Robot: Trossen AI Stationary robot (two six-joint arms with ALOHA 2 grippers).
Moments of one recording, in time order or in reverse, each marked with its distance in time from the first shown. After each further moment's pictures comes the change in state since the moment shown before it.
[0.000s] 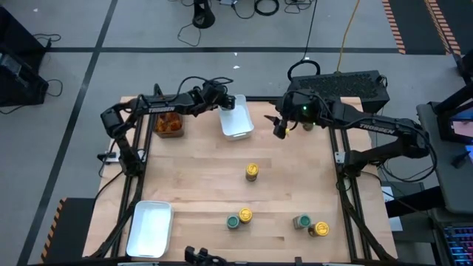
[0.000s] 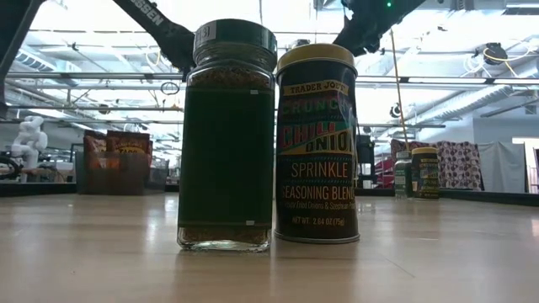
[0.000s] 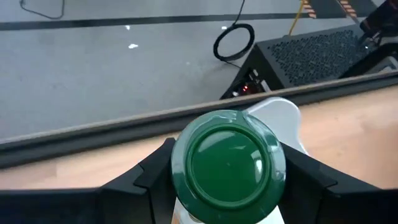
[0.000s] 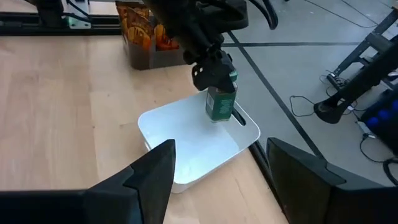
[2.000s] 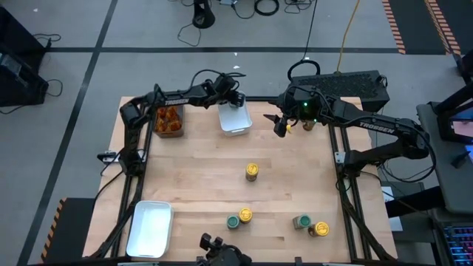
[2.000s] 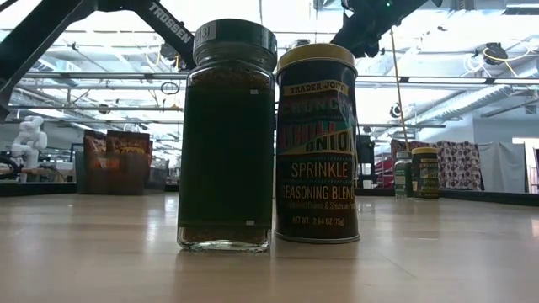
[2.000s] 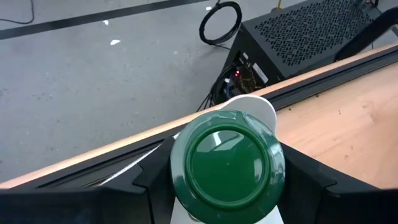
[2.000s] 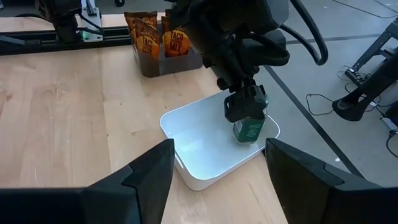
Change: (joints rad) left arm 0.034 0.215 0.244 -0.063 0.108 0.144; right arm -0.040 0.000 0.000 0.014 -0.083 0.064
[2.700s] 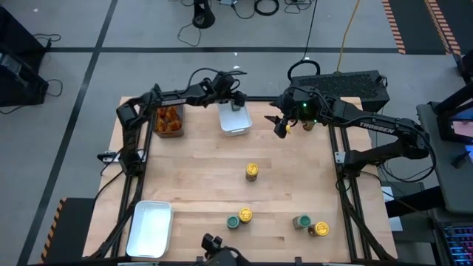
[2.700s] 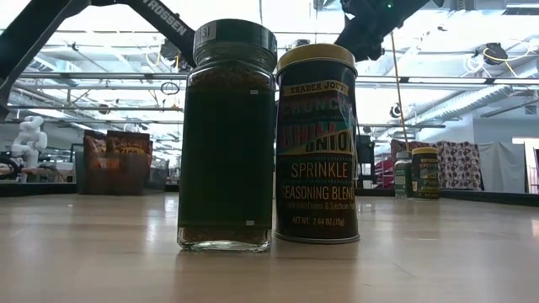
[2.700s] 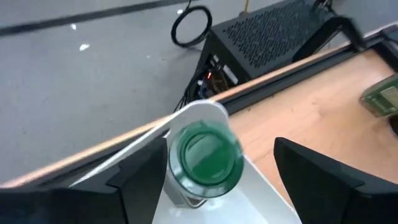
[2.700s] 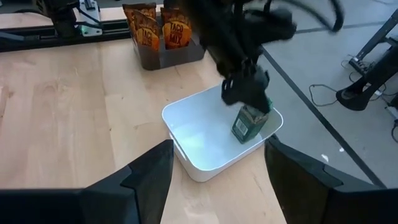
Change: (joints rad) left arm -0.004 -0.045 0.000 0.015 0.094 0.025; right arm 0.001 0.000 0.000 -0.039 -0.001 0.037
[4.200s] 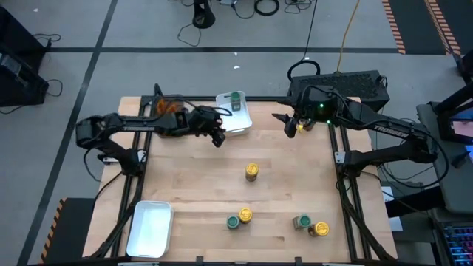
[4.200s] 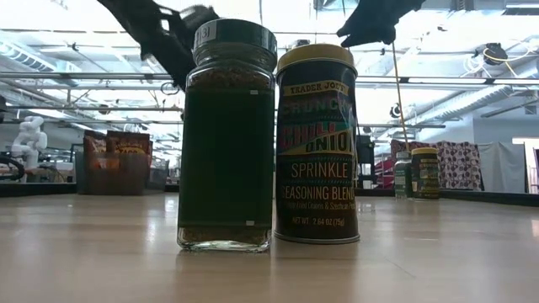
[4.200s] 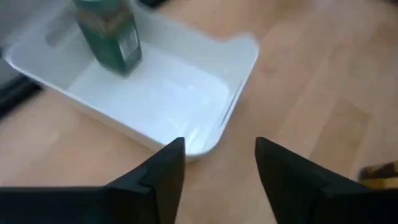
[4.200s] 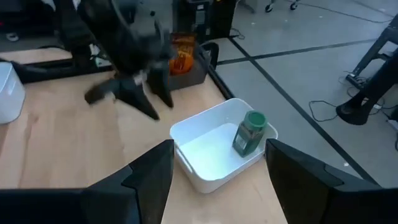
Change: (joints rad) left arm -0.266 -0.466 -0.534 0.022 0.024 0.160; right arm 0.017 -0.125 0.000 -0.020 0.013 0.030
